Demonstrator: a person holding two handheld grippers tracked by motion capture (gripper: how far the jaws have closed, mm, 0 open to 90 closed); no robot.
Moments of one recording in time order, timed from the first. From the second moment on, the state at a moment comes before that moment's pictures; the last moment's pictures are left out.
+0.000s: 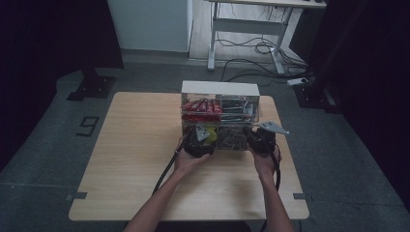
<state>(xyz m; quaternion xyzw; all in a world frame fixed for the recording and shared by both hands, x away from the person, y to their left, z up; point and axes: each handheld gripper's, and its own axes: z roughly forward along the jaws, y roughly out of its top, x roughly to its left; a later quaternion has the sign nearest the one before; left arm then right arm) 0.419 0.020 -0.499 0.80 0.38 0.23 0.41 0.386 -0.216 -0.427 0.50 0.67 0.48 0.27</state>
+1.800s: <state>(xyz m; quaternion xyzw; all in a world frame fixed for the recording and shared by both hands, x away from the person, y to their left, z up) 0.379 0.049 -0.468 0.78 0.35 0.22 0.47 0.386 -0.211 -0.426 0.50 0.67 0.48 0.27</state>
